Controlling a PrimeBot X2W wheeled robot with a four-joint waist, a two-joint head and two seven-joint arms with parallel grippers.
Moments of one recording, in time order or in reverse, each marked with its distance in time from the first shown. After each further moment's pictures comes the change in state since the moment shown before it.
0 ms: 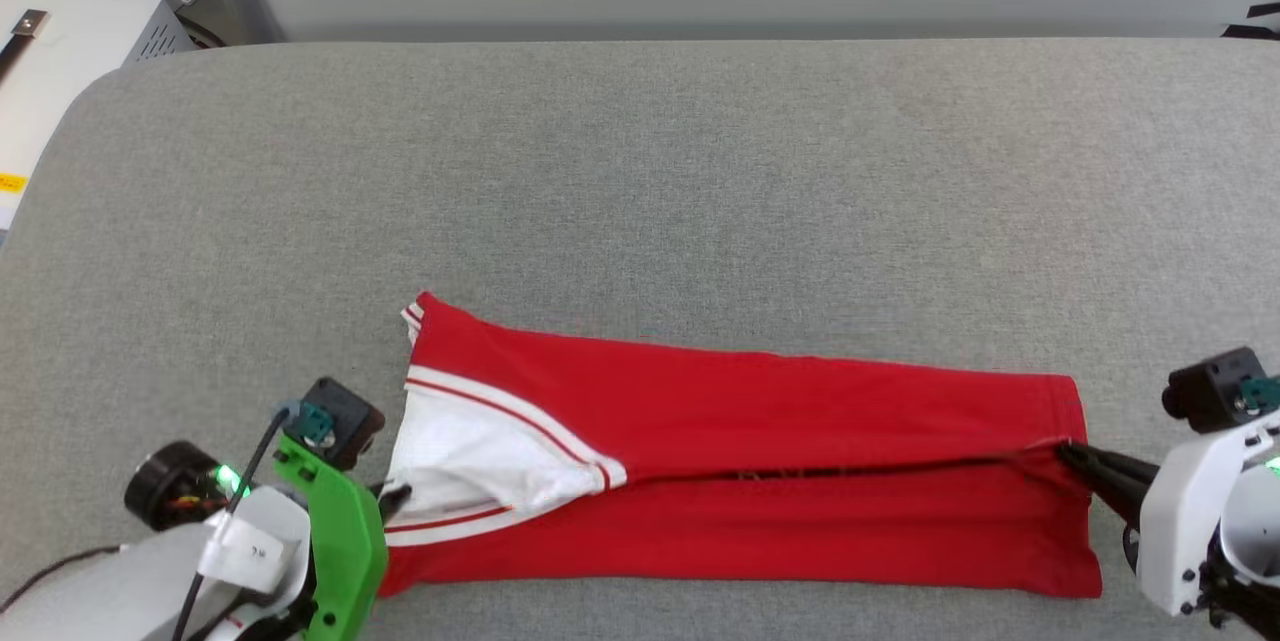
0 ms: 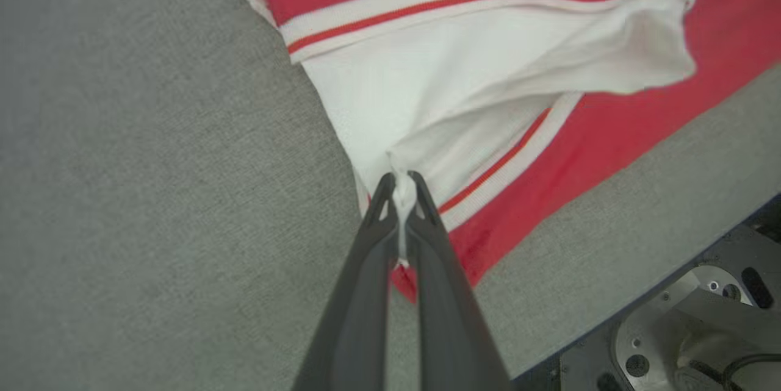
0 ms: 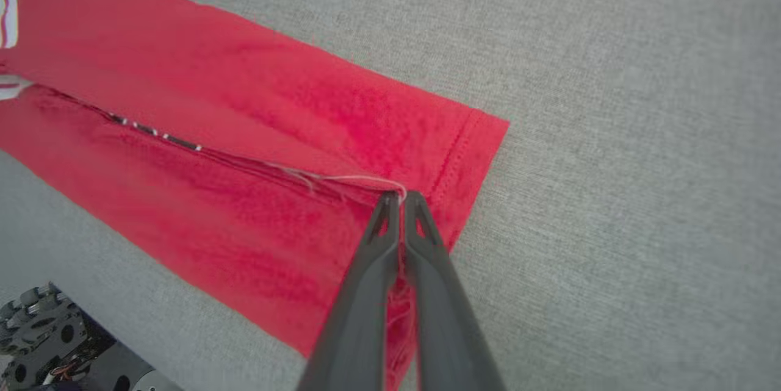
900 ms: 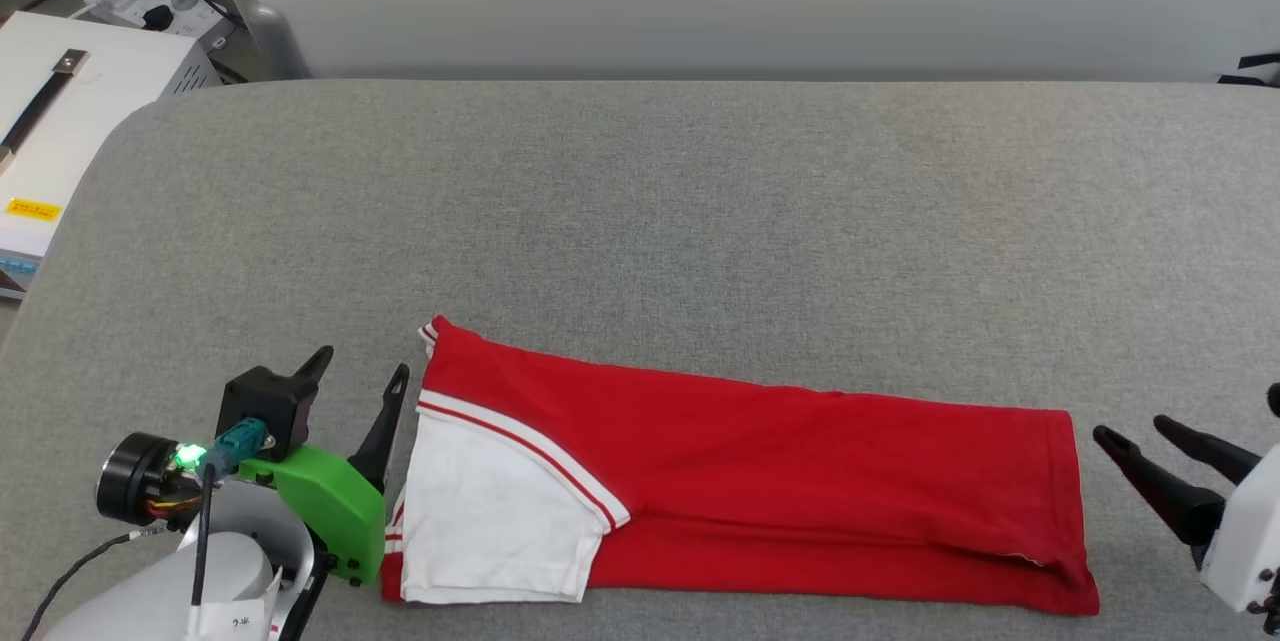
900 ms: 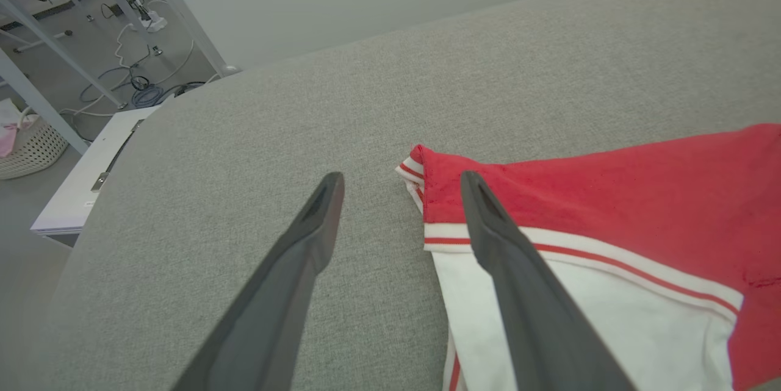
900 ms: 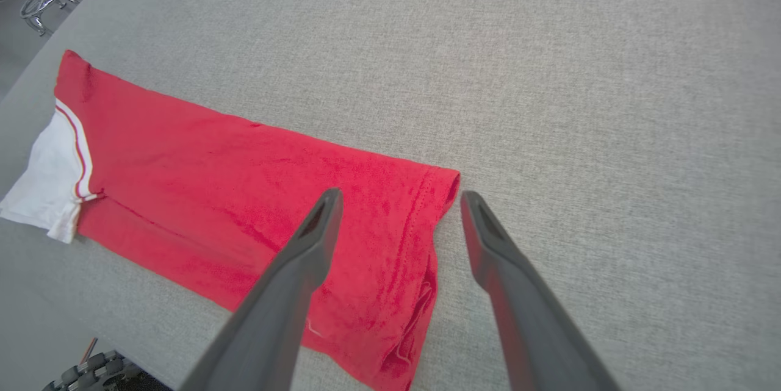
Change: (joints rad) left arm 0.146 -0.110 0.189 0.086 0.061 0.261 -0.474; right arm 0.195 0.060 -0.303 -0.140 0.008 0.000 0.033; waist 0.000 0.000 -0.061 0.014
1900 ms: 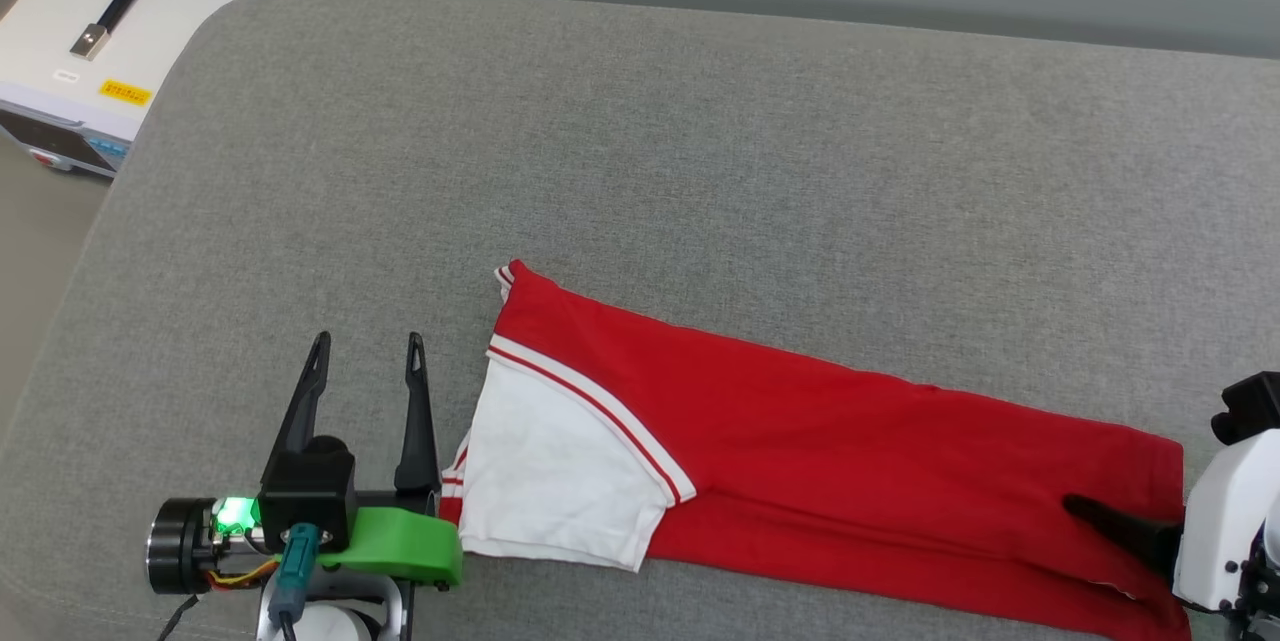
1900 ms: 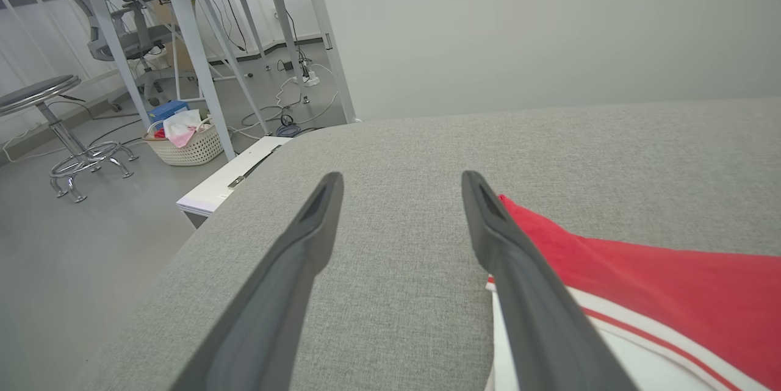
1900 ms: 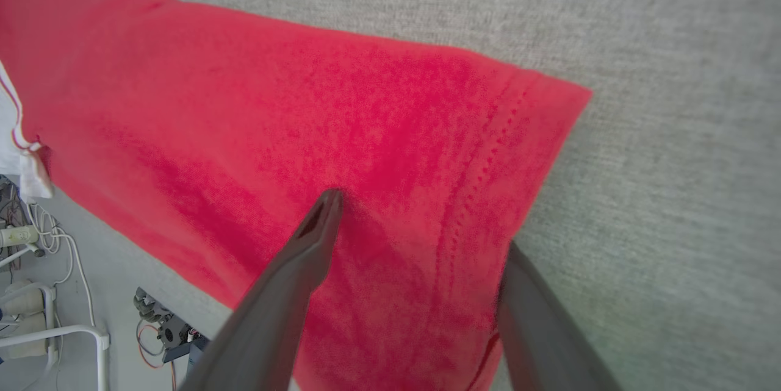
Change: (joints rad) left arm 0.436 -0.465 0.703 -0.120 0.692 0.009 -0.021; right arm -0.084 0.041 0.049 0.189 0.137 0.000 0.304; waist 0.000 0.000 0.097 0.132
